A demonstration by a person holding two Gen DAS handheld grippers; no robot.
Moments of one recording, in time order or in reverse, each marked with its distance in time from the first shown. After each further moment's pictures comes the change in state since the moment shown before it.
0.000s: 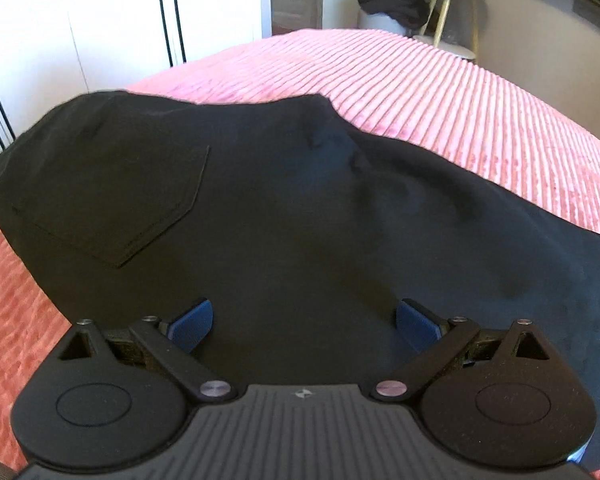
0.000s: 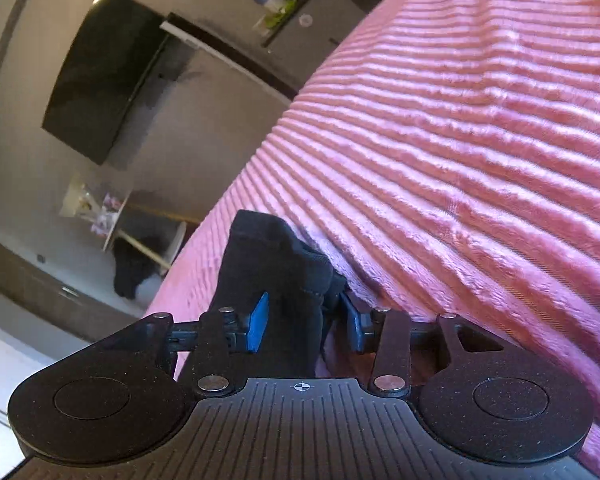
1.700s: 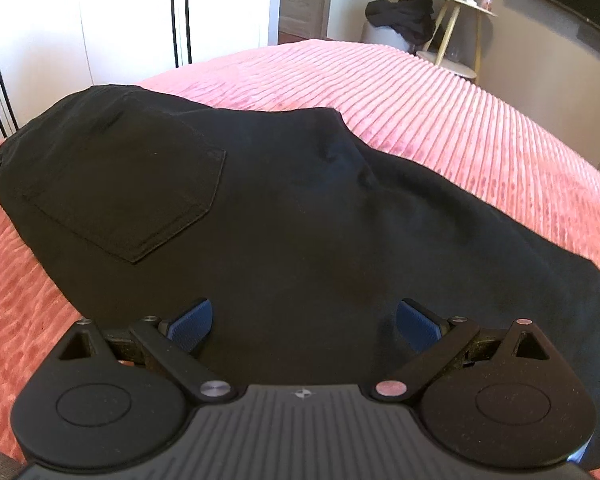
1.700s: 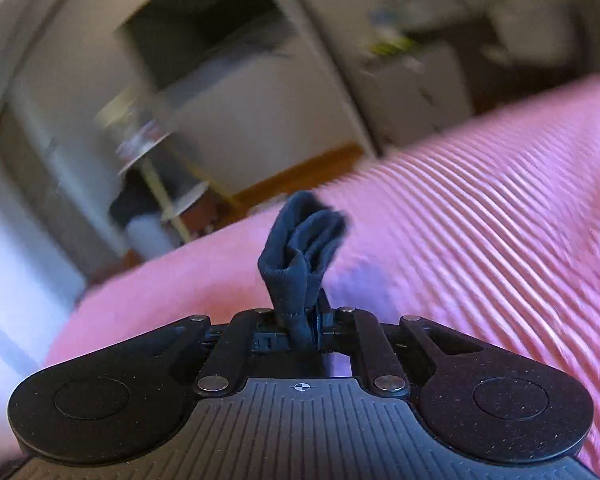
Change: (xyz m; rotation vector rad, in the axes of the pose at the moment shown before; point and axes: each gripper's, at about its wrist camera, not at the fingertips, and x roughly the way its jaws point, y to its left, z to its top) left arm -0.019 0.017 -0.001 -0.066 -0.029 -0.045; right arm -0.030 0.189 -0.062 -0.631 -0.048 -0.048
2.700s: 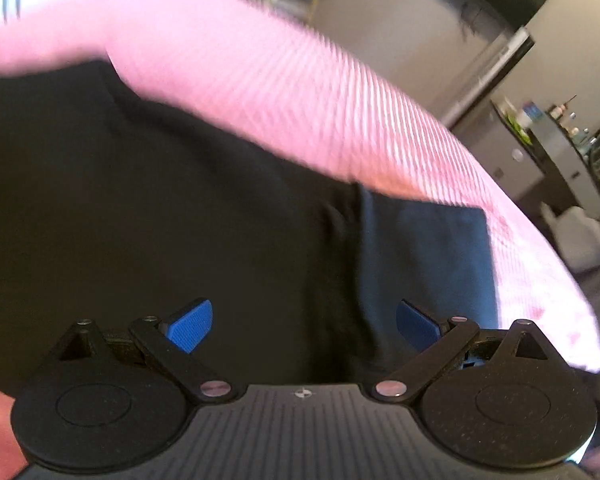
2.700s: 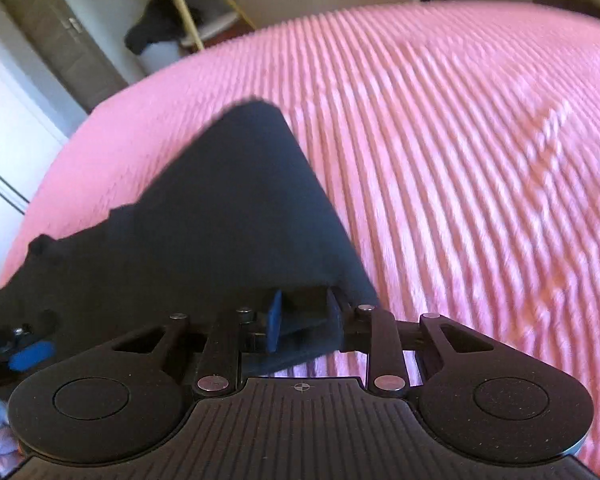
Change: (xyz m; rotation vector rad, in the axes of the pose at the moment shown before) left arm 0.001 -0.070 0.004 0.079 0.273 -0.572; right arm 0.045 0.069 -0.082 -0.047 0.495 0.000
